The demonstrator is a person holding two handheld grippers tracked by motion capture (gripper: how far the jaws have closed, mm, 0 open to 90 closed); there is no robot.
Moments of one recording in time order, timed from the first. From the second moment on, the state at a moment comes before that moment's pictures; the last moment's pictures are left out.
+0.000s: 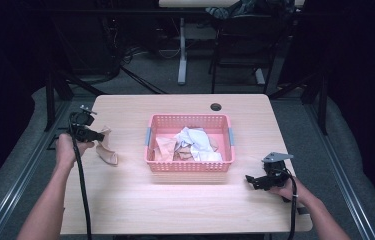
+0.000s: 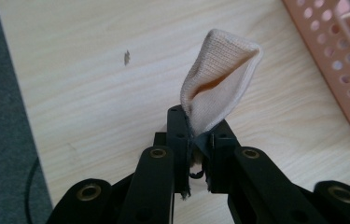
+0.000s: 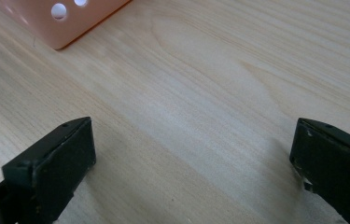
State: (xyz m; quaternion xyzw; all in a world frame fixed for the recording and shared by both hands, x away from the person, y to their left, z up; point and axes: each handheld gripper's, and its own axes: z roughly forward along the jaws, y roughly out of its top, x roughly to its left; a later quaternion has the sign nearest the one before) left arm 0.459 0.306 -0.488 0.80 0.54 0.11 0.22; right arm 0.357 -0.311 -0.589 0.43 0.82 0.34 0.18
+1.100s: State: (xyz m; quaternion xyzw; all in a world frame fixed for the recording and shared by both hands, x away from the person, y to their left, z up) left arm 0.448 0.287 -0.437 0.79 0.53 0.13 0.29; right arm 0.357 -0.311 -0.589 0.43 0.82 0.34 0.18
